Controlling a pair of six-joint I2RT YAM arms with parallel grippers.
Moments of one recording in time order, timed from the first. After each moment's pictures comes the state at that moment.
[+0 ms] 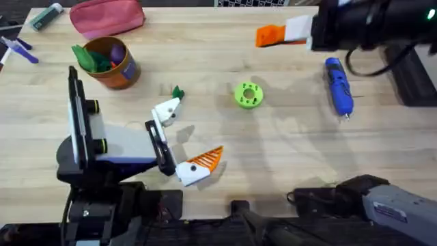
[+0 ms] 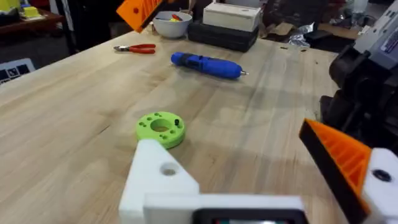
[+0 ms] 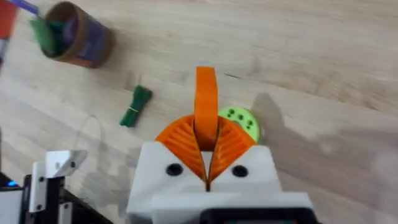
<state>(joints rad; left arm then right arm) 0.03 0.01 0.01 -0.13 1.18 0.05 0.28 1.19 1.18 -0.74 -0.33 0.24</state>
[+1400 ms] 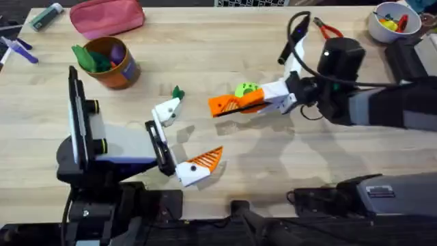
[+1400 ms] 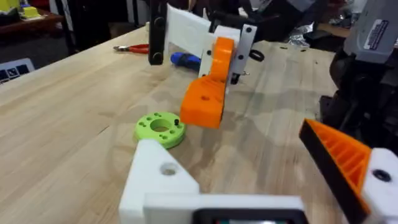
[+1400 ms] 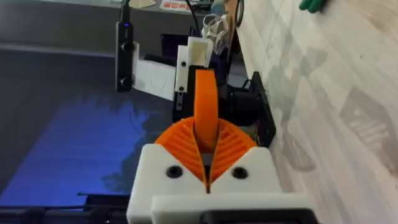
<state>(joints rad) 0.03 0.01 0.01 -0.13 1.18 0.05 0.20 1.56 0.49 0.66 -1.53 1.02</state>
